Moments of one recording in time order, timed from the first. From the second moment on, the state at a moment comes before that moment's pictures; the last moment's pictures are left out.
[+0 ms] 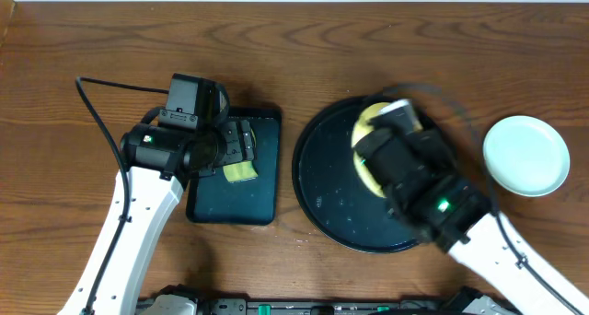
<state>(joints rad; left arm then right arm) -0.22 1.31 1.20 -1.02 0.13 -0.40 0.69 1.21 1.06 -0.84 0.79 0.08</state>
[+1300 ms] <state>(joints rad) -0.22 1.31 1.20 -1.02 0.13 -0.40 -0.70 1.64 1.05 -0.56 -0.19 0.27</state>
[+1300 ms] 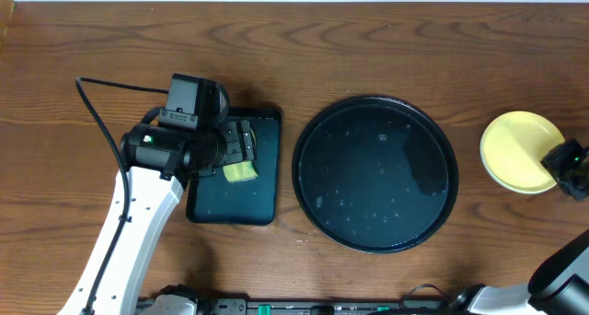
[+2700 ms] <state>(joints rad) -0.22 1.31 1.20 -1.07 0.17 -0.38 0.20 1.25 1.08 -0.95 -0.27 0.09</state>
